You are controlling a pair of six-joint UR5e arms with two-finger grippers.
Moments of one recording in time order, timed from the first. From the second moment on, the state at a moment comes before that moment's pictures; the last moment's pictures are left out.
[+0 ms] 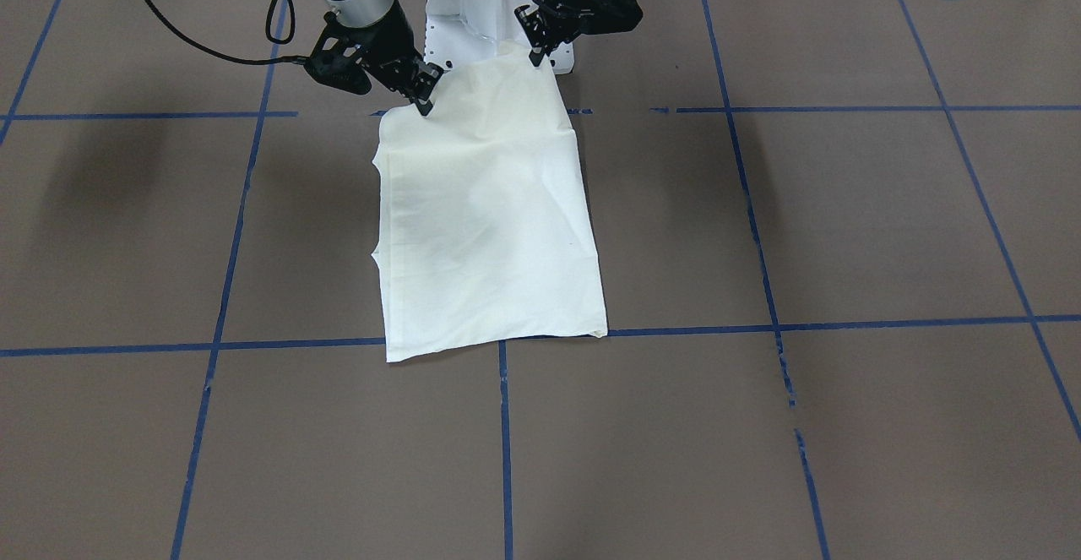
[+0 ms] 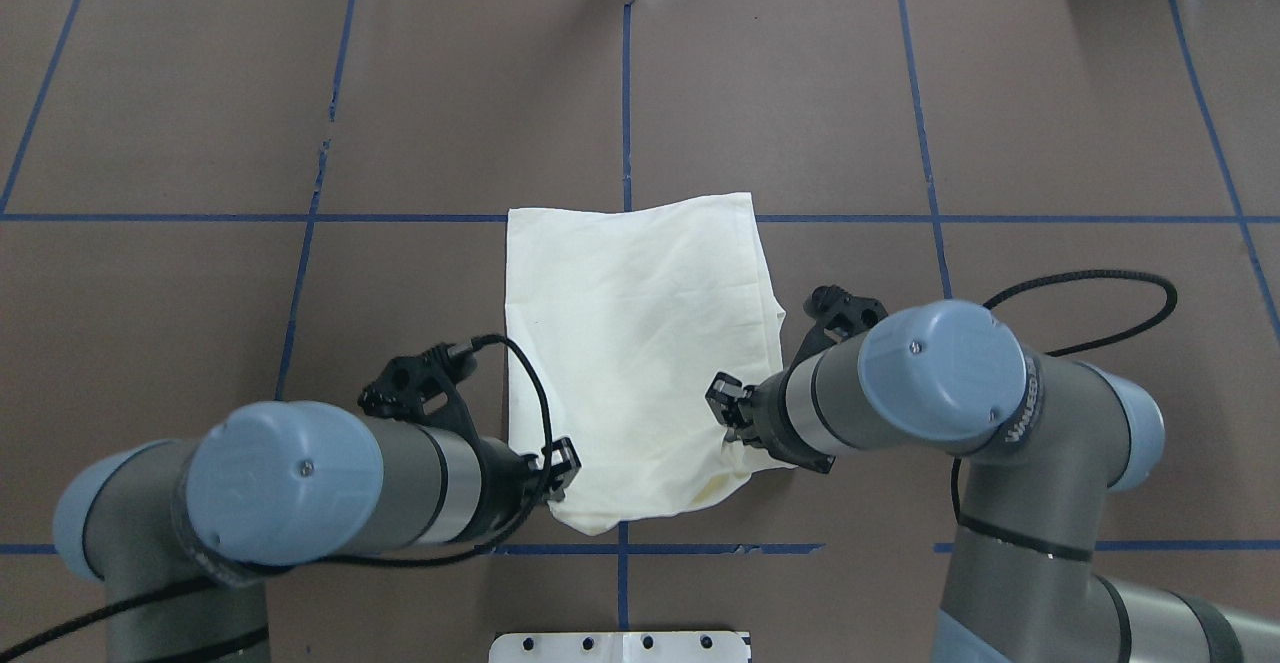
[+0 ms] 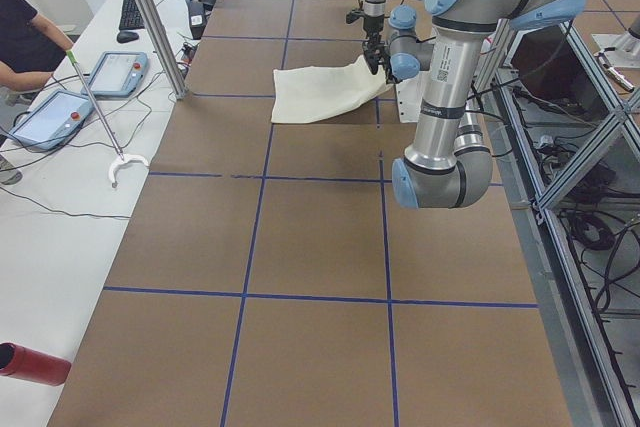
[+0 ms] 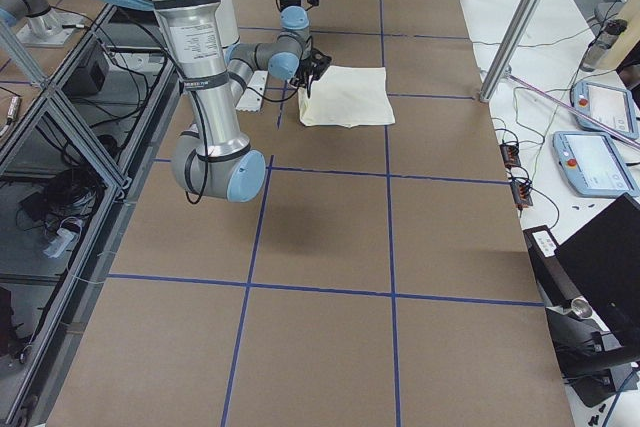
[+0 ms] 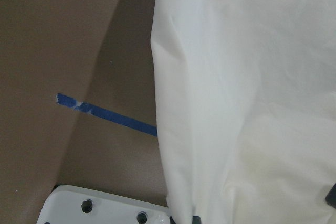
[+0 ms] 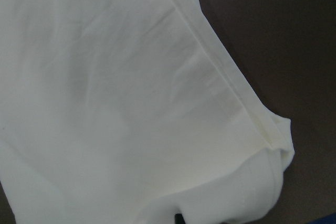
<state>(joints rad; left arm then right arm) -0.28 -2.02 -2.11 -1.70 -1.71 -1.89 0.41 -1.20 2.03 -1.41 1.85 1.89</state>
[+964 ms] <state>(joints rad) -0.63 -2.23 -1.55 -2.07 -1.78 -1.86 0.68 -0.85 1.42 -1.24 1.94 1.83</state>
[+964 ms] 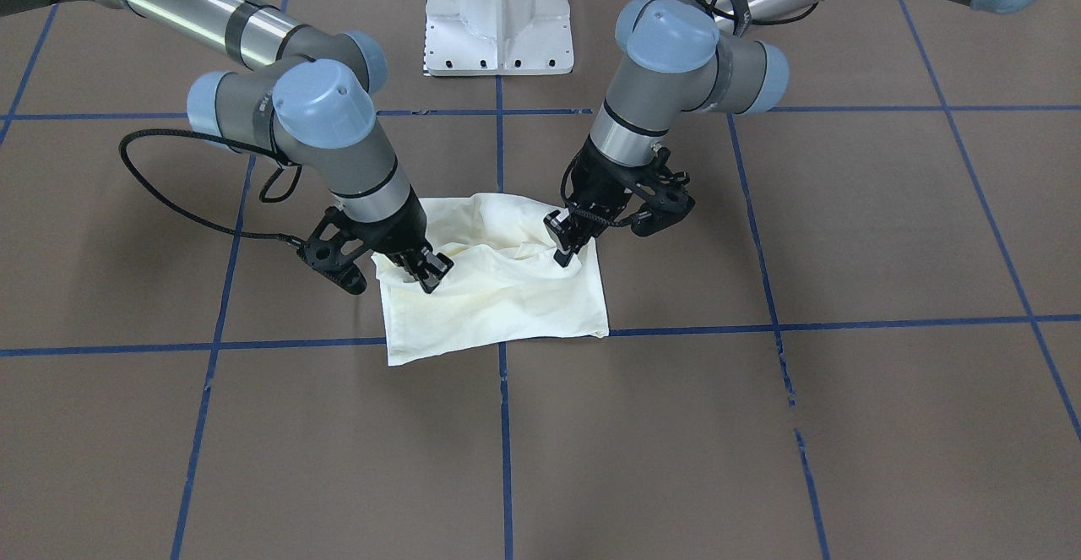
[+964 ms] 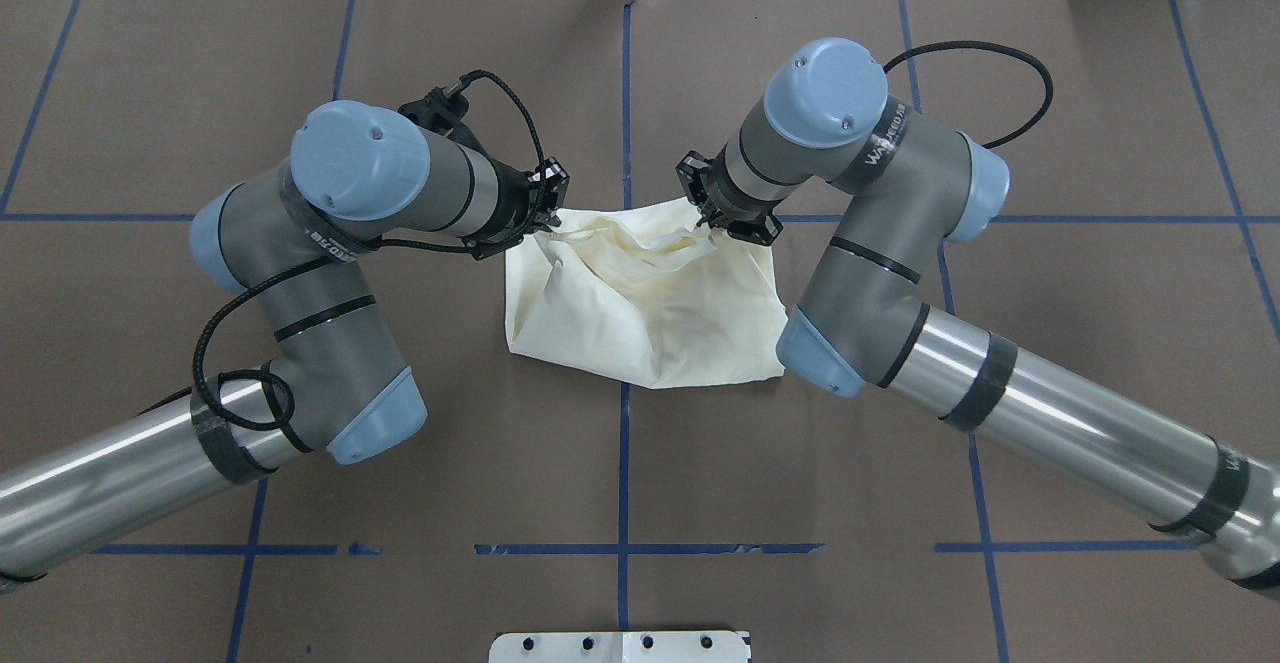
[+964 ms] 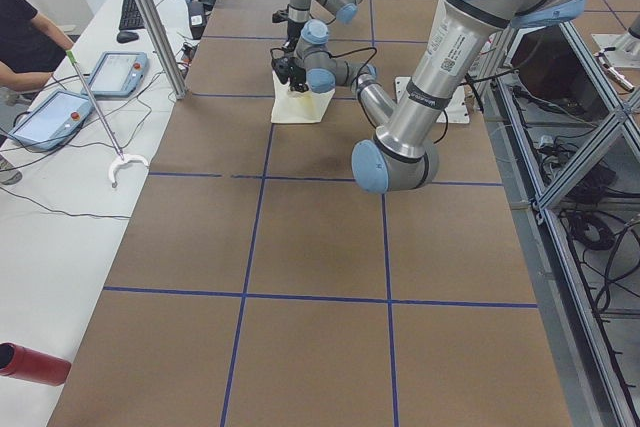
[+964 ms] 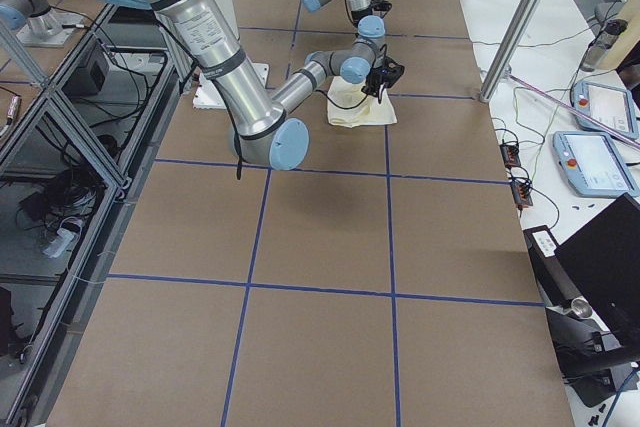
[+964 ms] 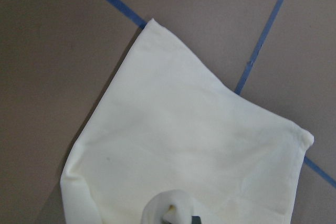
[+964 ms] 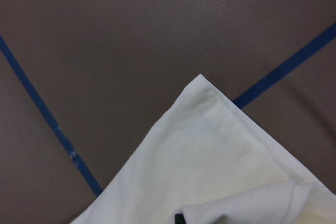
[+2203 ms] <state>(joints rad) -0.64 -2.20 -1.41 -2.38 -1.79 -1.76 0.93 -0.84 1.30 -1.20 2.18 1.52</state>
